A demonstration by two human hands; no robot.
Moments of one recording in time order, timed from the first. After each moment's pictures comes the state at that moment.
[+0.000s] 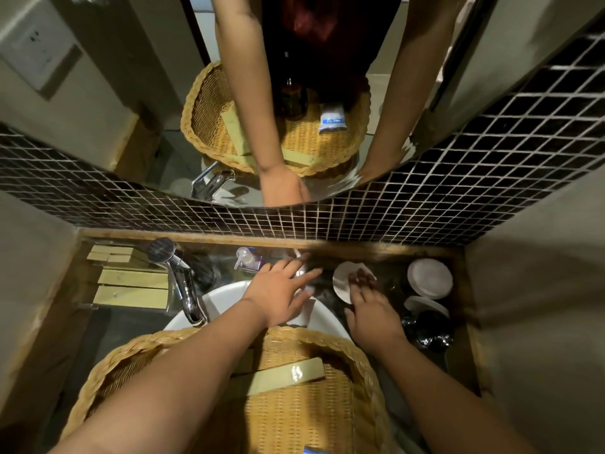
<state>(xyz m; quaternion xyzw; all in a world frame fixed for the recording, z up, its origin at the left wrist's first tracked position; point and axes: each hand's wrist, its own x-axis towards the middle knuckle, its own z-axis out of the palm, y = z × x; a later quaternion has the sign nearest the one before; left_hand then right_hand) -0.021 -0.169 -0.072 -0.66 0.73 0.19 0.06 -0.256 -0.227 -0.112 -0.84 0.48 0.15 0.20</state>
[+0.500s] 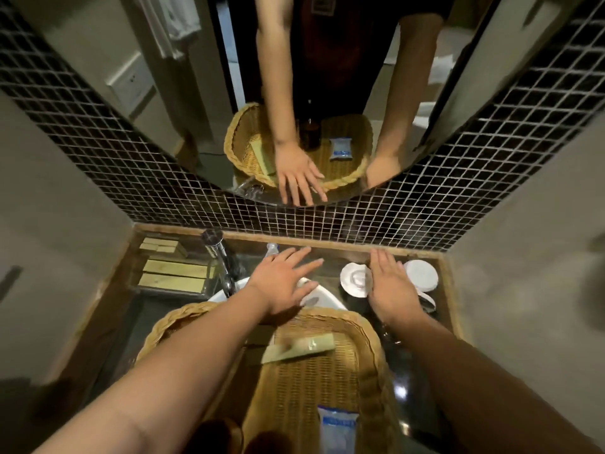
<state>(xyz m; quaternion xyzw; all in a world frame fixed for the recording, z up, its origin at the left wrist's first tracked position) -0.013 -0.115 0.012 -0.68 0.72 0.15 0.05 -0.258 -0.218 -0.004 -0.86 0.49 0.09 0.10</state>
